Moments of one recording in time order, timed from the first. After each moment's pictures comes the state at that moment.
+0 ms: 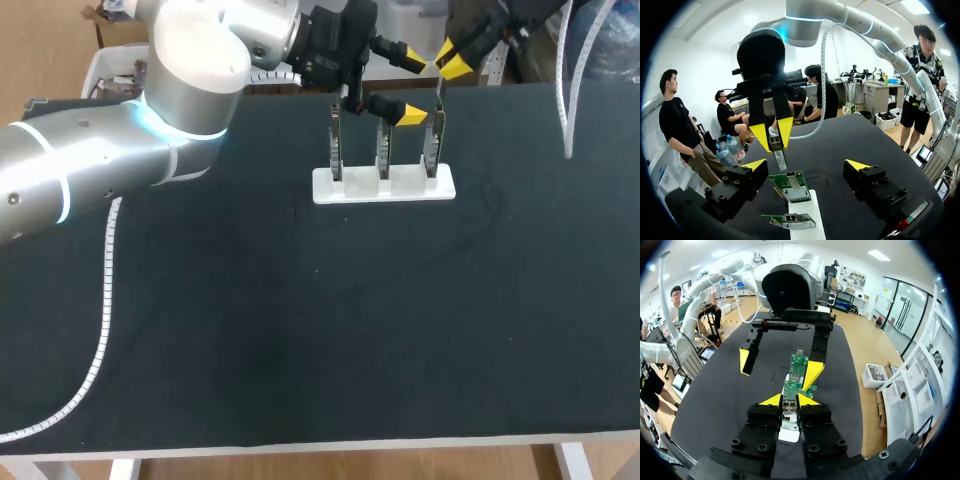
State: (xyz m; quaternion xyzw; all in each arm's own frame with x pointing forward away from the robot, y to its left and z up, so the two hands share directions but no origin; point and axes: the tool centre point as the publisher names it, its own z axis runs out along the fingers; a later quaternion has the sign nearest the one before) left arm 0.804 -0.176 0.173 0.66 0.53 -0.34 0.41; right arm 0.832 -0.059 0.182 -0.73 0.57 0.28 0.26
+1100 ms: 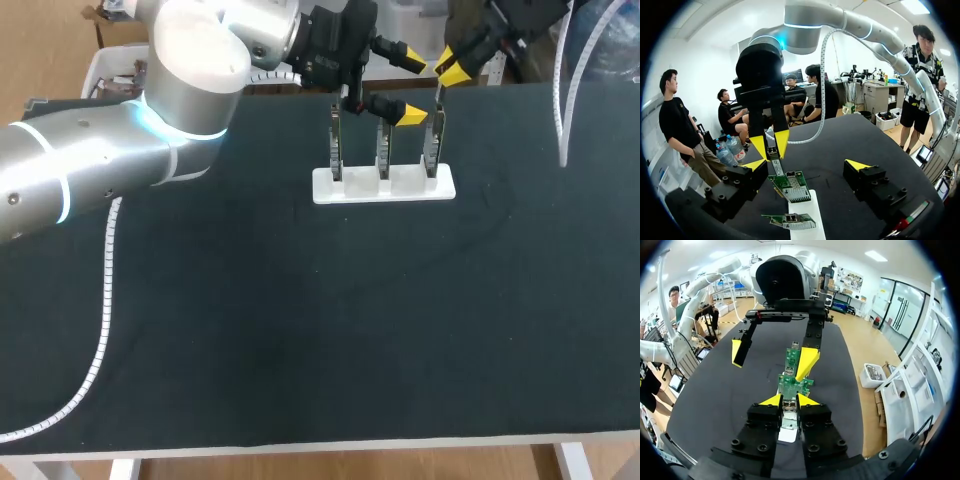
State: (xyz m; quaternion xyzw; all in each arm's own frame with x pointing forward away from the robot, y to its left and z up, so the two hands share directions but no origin) left arm 0.804 -0.176 0.173 0.66 0.53 -0.34 0.41; right arm 0.841 -0.061 0.167 -0.72 0.57 0.28 0.28
